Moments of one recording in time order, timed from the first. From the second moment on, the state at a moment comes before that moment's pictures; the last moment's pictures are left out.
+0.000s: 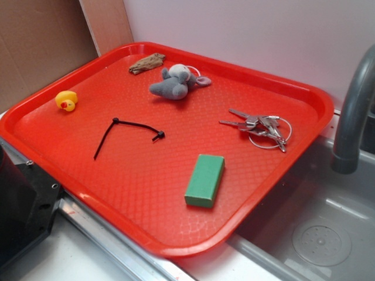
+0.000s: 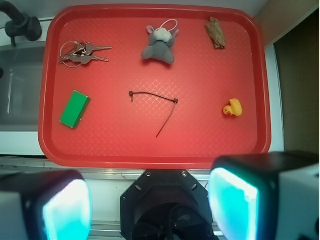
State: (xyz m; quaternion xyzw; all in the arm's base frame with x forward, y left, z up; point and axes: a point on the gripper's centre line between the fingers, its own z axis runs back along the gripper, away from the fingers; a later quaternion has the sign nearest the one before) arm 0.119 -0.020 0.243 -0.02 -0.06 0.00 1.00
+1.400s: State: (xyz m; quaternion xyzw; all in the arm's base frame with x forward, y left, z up) arm 0.230 0.101 0.145 0.05 0.03 0.03 1.00
